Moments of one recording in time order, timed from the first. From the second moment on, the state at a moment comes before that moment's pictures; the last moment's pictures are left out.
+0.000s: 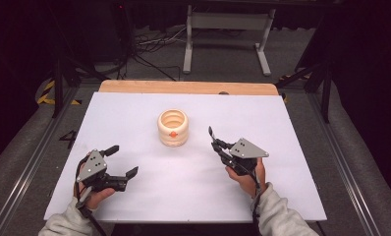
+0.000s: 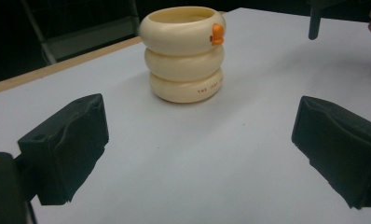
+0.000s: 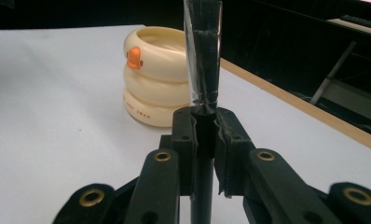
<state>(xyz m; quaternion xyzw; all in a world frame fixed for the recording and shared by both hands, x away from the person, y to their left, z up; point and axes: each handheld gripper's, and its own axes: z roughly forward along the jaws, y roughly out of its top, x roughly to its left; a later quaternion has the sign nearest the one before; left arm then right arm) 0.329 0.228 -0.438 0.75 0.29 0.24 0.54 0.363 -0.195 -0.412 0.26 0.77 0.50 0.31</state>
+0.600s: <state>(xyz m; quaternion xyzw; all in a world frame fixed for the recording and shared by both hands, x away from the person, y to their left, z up) 0.321 0.241 -0.442 0.75 0.29 0.25 0.54 0.381 -0.184 -0.396 0.26 0.73 0.57 0.27</state>
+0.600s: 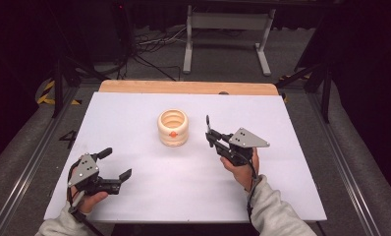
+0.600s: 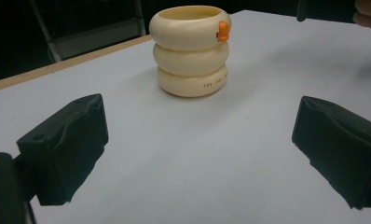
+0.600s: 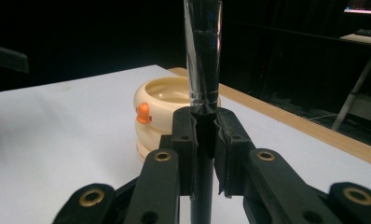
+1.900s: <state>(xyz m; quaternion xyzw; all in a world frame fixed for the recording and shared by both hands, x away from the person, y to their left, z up) 0.322 0.239 -0.443 0.75 0.29 0.24 0.55 0.442 -0.122 -0.361 0.24 0.69 0.63 0.24</state>
